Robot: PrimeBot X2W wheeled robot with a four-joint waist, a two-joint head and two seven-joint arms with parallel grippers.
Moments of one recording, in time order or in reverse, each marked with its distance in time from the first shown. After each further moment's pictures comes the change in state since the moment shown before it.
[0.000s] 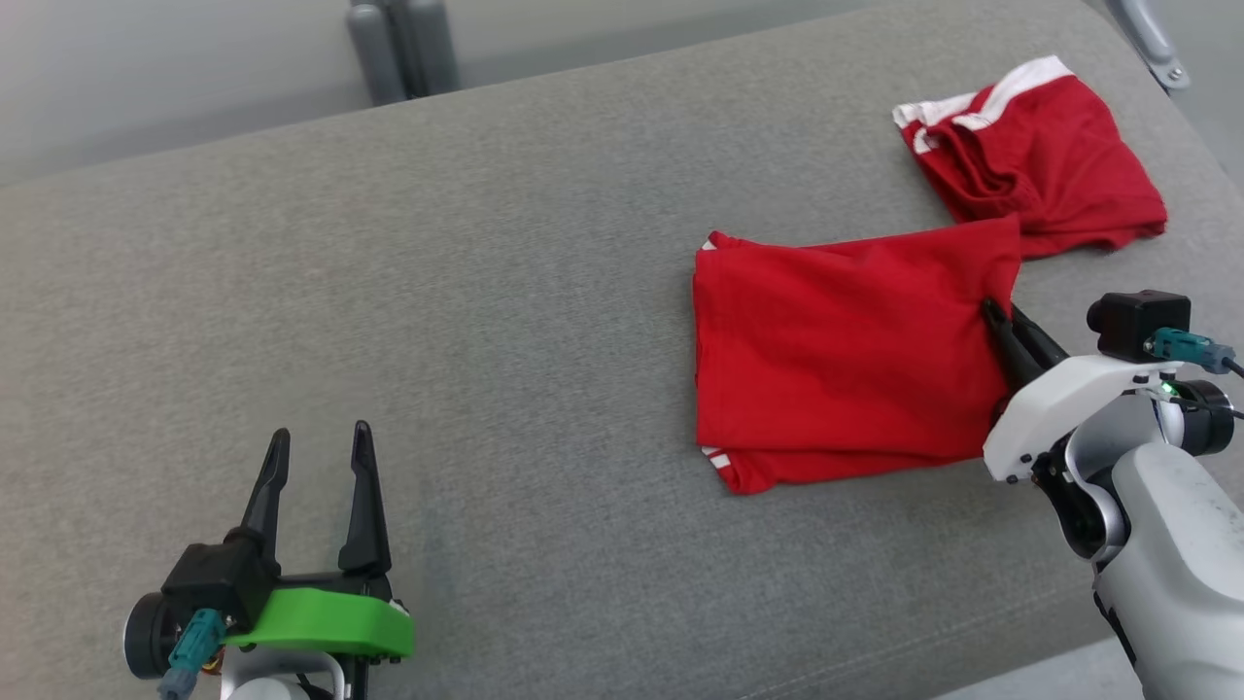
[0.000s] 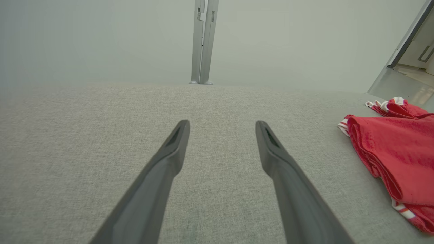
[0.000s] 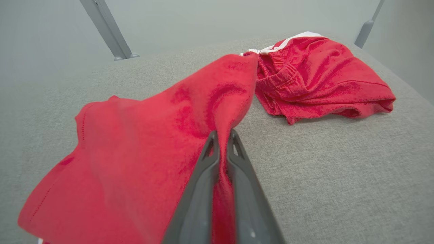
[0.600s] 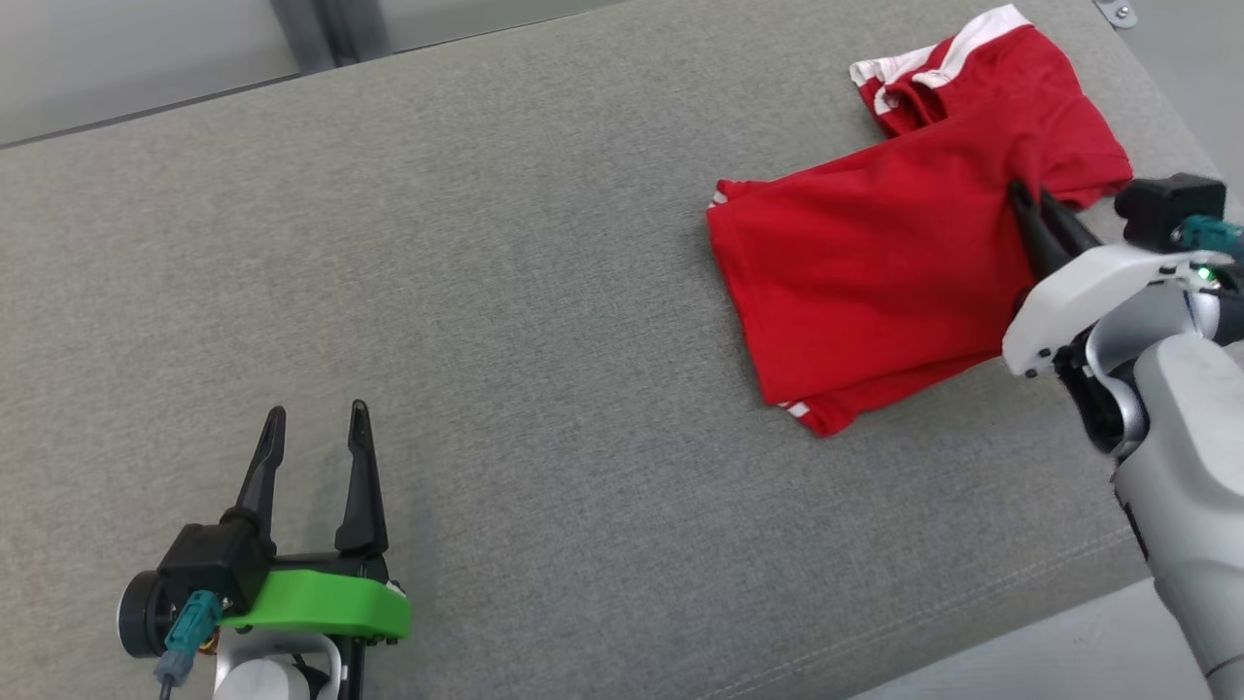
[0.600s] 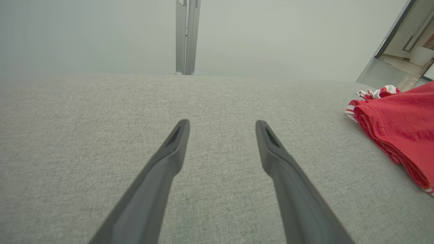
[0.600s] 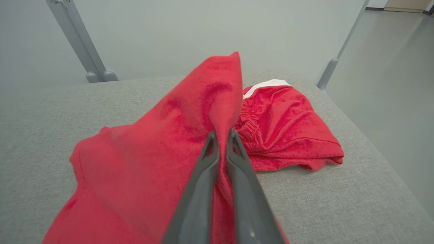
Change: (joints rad) left arm -0.036 0.014 -0.010 0.005 0.005 0.000 0.000; right arm -0.175 -0.005 -0.026 0.050 -0.091 0.000 -0.006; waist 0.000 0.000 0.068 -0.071
